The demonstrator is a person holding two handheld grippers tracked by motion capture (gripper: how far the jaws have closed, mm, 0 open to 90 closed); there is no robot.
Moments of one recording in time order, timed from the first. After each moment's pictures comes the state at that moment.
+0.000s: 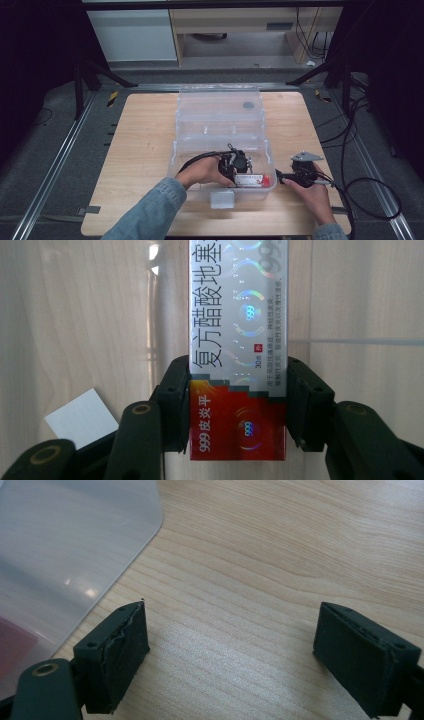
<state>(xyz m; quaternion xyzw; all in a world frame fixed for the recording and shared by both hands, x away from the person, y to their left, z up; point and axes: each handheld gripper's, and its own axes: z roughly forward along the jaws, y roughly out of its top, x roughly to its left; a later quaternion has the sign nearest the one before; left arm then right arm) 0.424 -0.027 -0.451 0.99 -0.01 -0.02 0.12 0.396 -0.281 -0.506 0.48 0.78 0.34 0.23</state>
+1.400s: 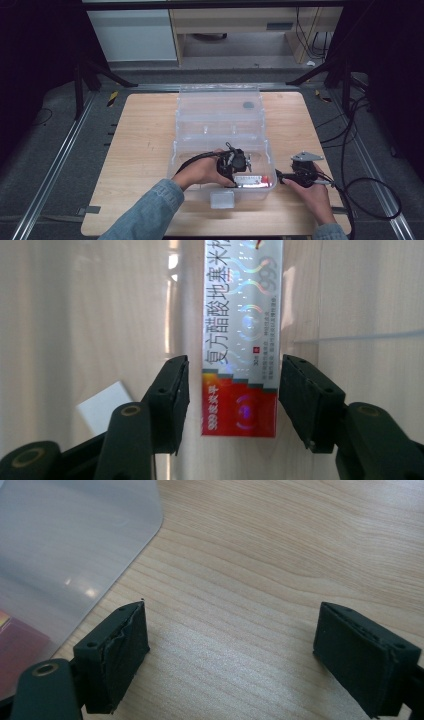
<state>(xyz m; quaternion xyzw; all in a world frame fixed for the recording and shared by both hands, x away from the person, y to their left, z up) 0.420 -0.019 -0.435 0.99 0.00 0.03 0.14 0.396 -0.281 -0.506 0.48 0.78 0.34 0.23</state>
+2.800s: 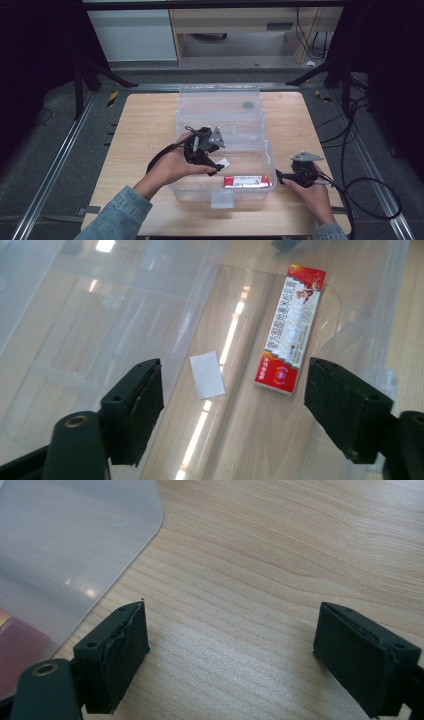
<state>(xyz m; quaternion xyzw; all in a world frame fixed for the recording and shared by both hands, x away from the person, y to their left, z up) 0.402 0.067 -0.350 0.94 0.13 0.13 0.28 0.395 -0.281 -0.506 0.48 0.78 0.34 0.23</state>
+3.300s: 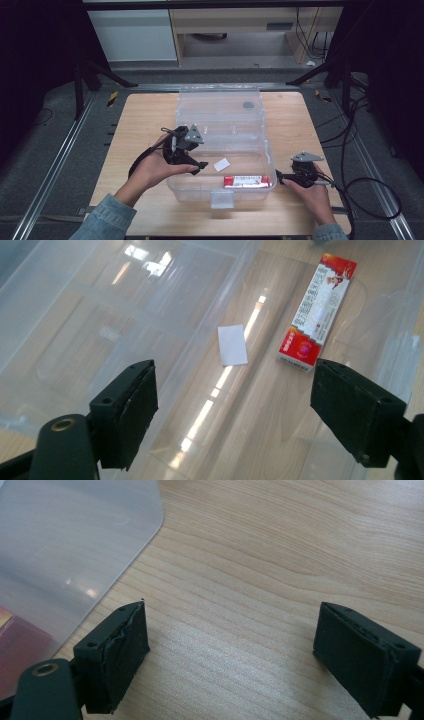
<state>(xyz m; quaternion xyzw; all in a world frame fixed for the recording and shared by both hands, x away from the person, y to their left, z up) 0.397 0.116 -0.350 0.92 0.19 0.14 0.30 0.394 -0.281 -0.506 0.48 0.78 0.34 0.23</state>
